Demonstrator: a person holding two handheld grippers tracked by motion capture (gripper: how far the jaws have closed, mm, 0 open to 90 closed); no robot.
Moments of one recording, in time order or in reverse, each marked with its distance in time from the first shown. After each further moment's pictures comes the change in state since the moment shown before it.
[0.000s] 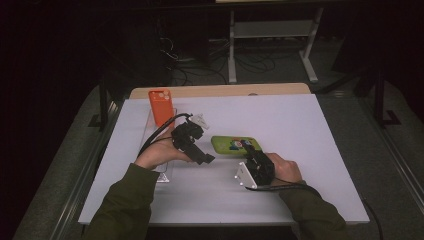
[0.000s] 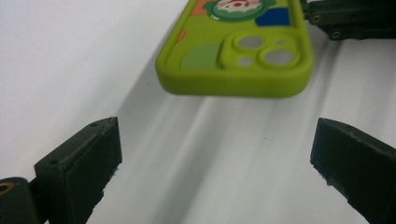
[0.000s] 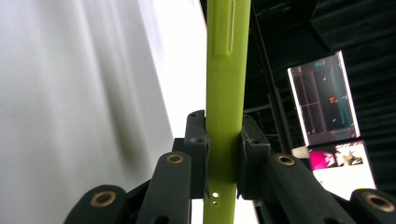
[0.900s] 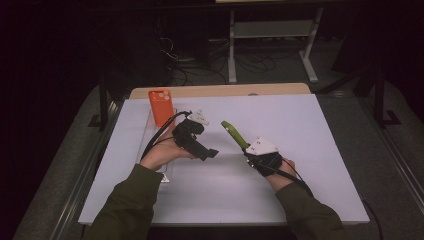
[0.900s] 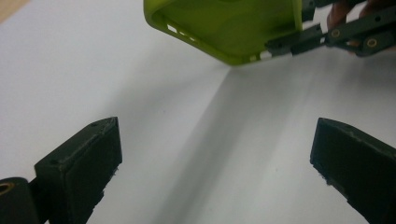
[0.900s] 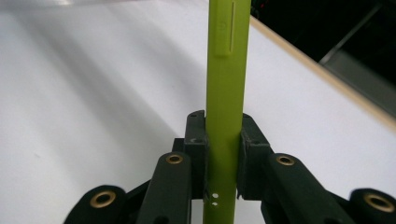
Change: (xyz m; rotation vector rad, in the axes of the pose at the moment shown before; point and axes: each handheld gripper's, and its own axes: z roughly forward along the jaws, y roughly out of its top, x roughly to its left) left arm 0.001 0.004 0.000 -0.128 0.053 -0.040; right arm -0.036 -0.009 0.007 0.075 0.328 0.798
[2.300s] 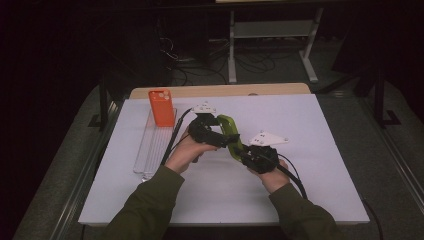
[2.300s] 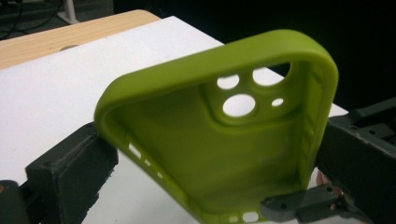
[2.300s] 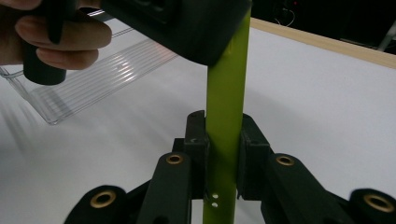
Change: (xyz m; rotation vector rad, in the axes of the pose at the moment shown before) left arm -0.005 0.020 0.033 -0.375 -0.077 -0.228; right arm 0.003 0.017 -0.010 -0.077 0.191 0.266
